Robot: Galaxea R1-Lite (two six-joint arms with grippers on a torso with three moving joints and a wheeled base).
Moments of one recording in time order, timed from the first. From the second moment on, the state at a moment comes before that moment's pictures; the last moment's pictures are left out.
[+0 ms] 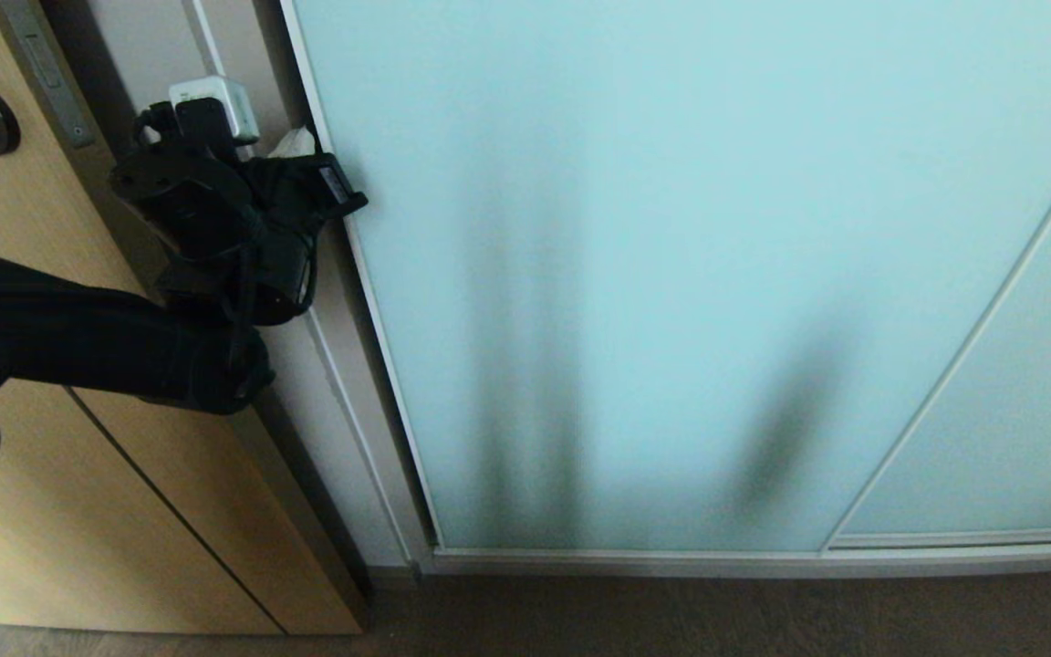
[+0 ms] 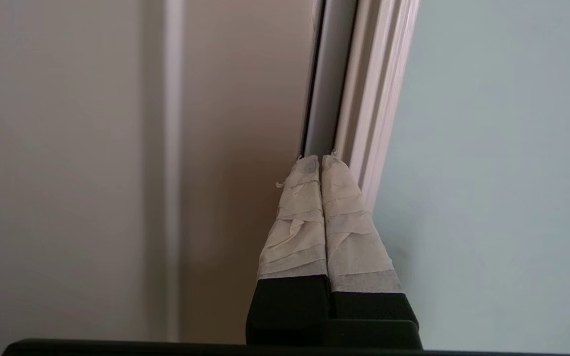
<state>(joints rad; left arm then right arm) -0.20 2.01 -1.28 -1.27 0.31 0.03 0.01 0.00 0.00 0.00 0.00 0.01</state>
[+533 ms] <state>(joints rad) -0.20 2.09 -1.37 -1.27 0.31 0.02 0.01 0.00 0.00 0.00 0.00 0.01</state>
